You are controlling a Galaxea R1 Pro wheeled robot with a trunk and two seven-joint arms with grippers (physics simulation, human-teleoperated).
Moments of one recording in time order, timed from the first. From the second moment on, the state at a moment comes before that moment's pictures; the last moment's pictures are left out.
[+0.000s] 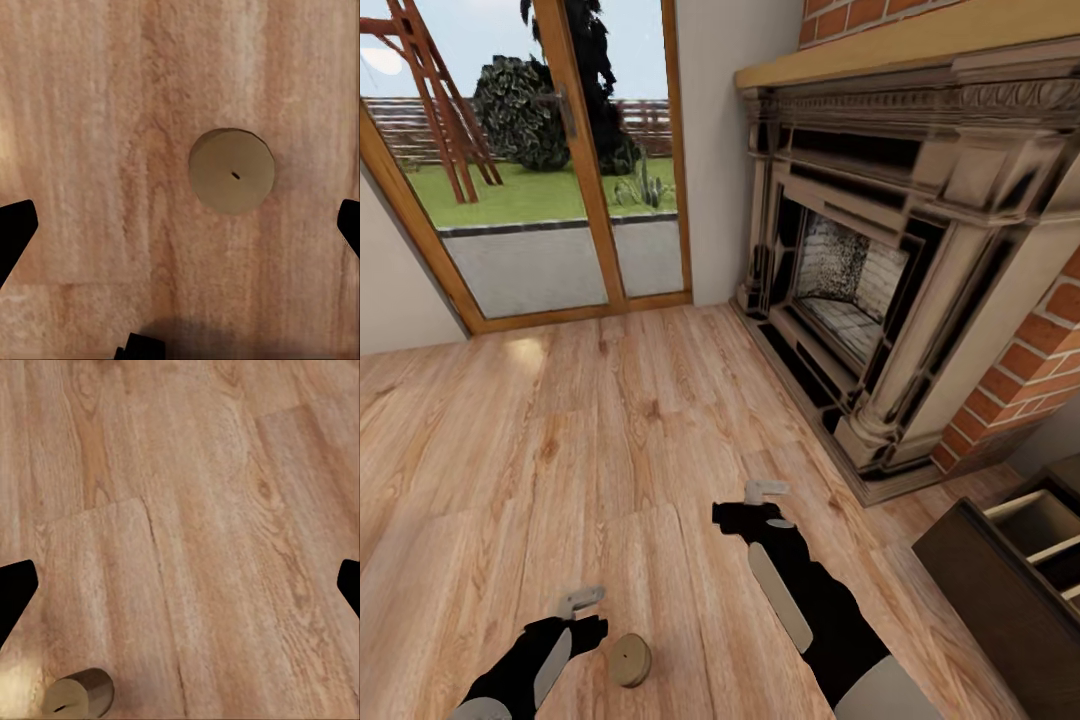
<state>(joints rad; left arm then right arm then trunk) -0.51 0.01 0.16 -0.47 0.10 0.38 0.10 -0.53 0.17 0.43 -1.14 -0.42 0.56 -0.41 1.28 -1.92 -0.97</state>
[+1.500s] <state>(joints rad) -0.53 -0.03 0.16 -0.46 0.10 0.38 0.11 -0.42 0.17 0.47 -1.47 -0.59 0.67 -0.23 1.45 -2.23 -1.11</state>
